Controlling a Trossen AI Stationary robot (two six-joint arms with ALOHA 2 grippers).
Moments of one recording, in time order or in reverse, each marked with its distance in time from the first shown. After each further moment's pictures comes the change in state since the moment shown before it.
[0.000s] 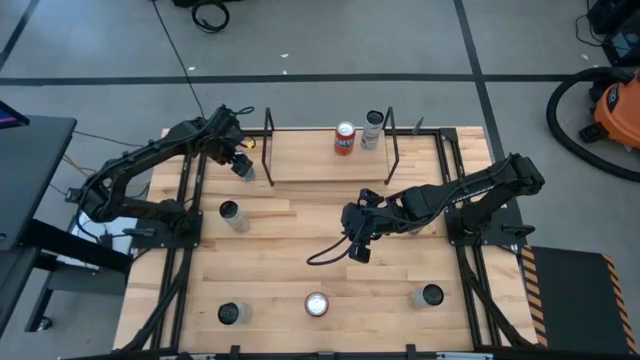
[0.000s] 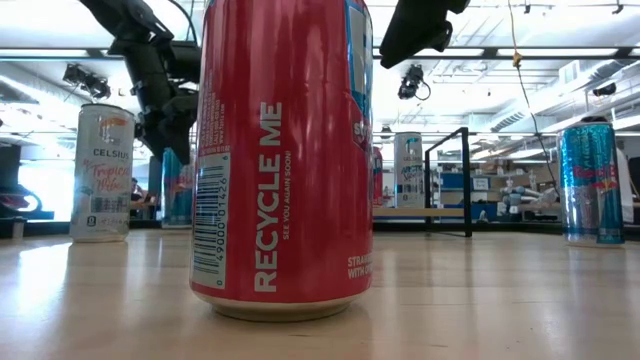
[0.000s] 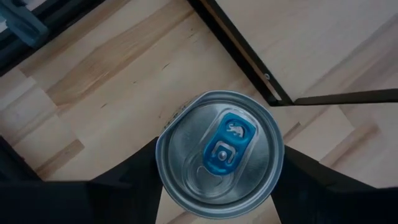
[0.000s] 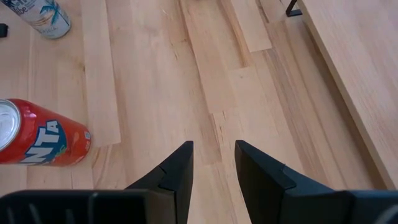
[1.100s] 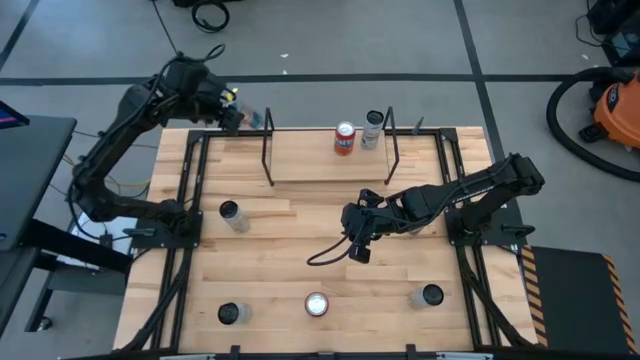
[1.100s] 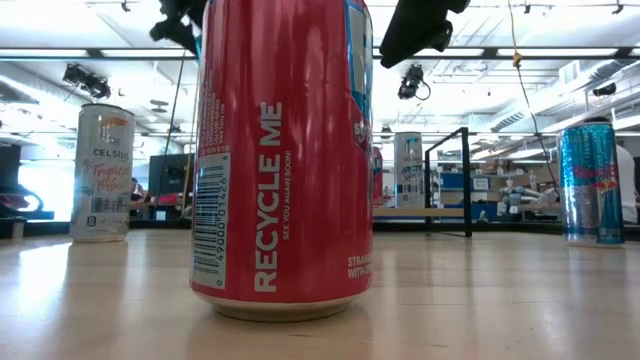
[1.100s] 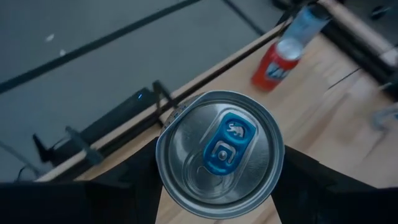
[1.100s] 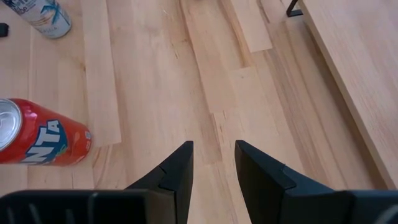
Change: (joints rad) left arm -0.050 0.001 0.706 -0.280 -0.021 -0.082; right arm 0.002 0.000 0.000 0.000 0.000 0.000
